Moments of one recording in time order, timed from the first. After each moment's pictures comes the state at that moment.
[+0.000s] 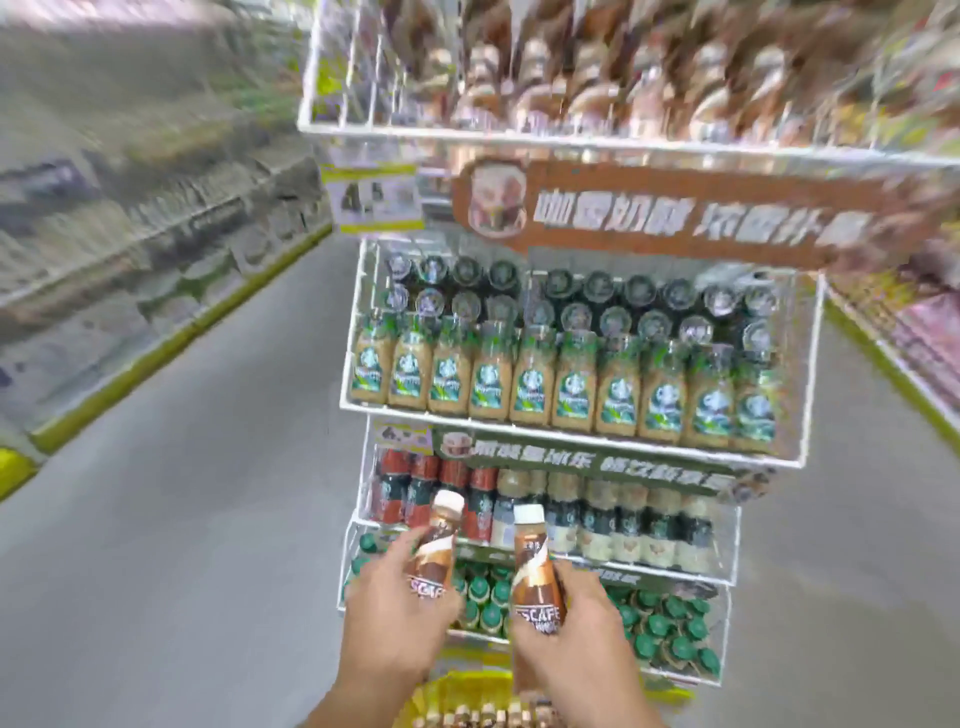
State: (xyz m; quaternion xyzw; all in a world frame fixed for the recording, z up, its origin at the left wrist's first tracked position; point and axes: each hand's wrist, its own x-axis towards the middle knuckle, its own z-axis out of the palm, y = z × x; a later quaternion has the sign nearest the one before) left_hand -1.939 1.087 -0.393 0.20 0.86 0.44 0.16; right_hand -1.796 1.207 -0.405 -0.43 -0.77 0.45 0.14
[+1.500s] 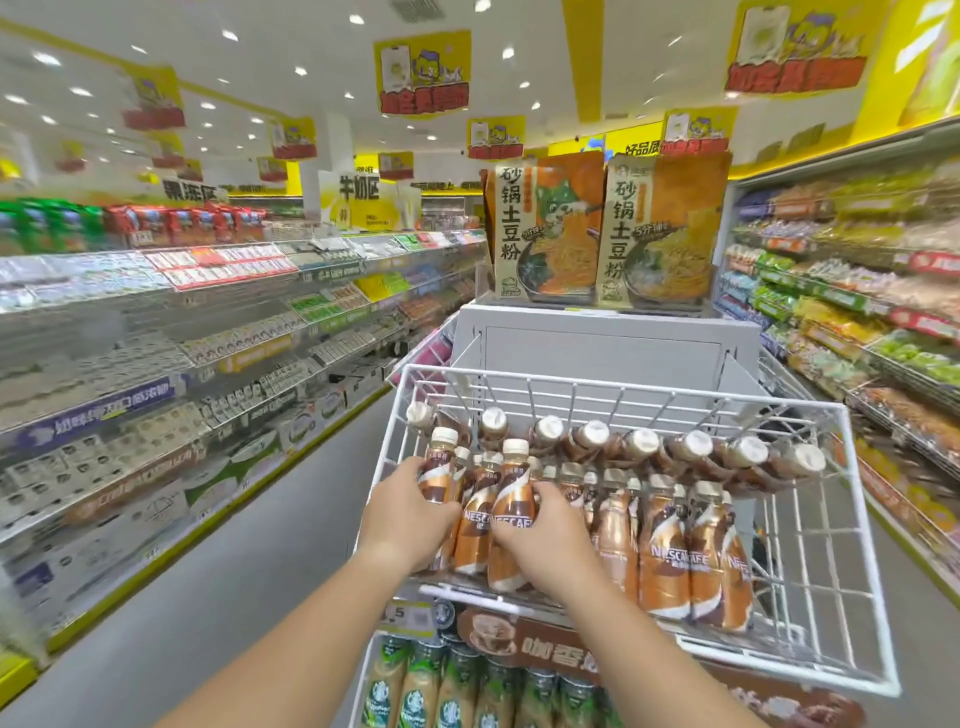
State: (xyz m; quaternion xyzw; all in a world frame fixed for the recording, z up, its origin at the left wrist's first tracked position) left_hand -2.115 1.258 0.011 0.25 0.86 0.45 0.01; right_hand -1.994 1.384 -0.005 -0.33 -0.79 0.47 0.21
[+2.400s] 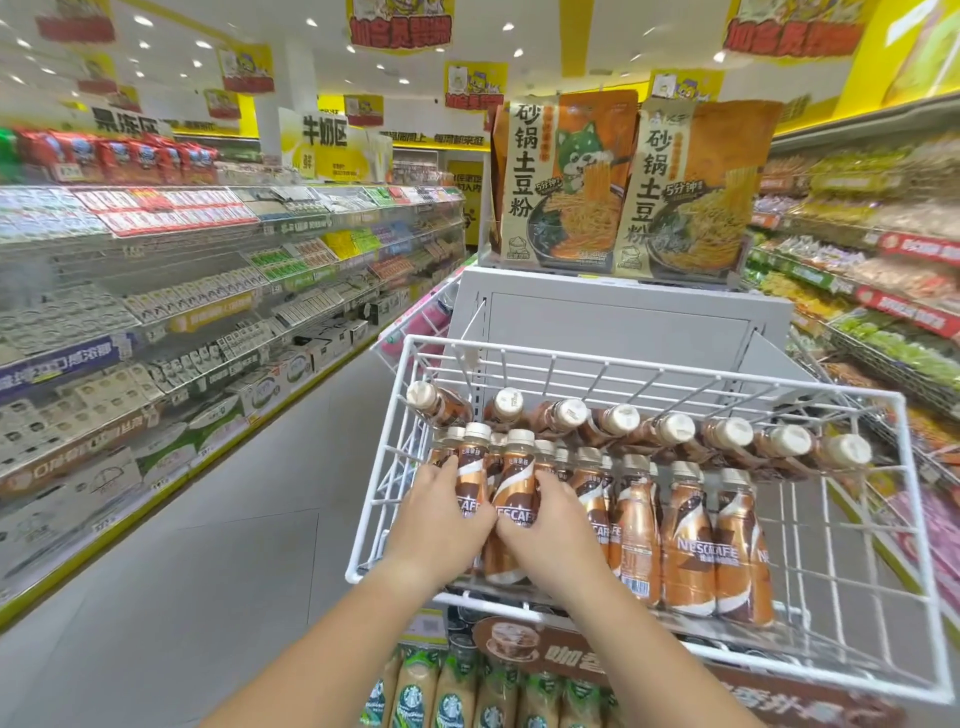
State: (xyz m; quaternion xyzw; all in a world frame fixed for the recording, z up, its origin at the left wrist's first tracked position) left_hand -2.143 1.286 -0.035 0.36 0.84 0.41 0.07; right_hand -2.029 1.388 -0.029 -0.35 -0.85 0.34 0.23
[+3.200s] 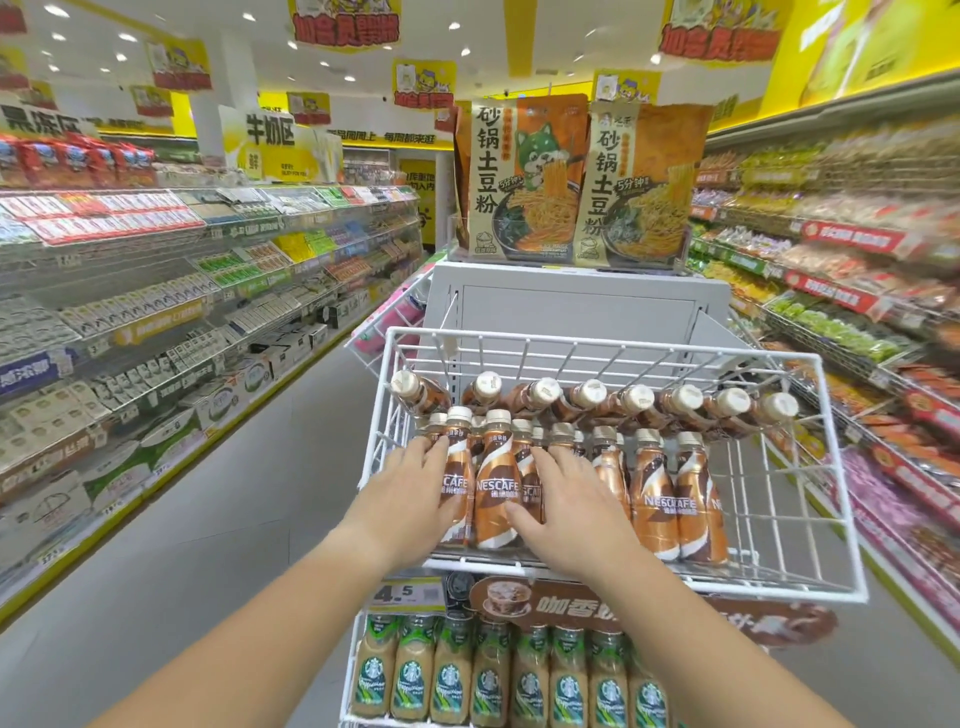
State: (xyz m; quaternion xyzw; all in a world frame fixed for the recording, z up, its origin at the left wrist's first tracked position) left_hand -2.156 1.246 -0.011 0.54 0.83 0.15 -0.05; right_hand -1.986 1.385 -0.023 -0.32 -0.93 0.06 0.18
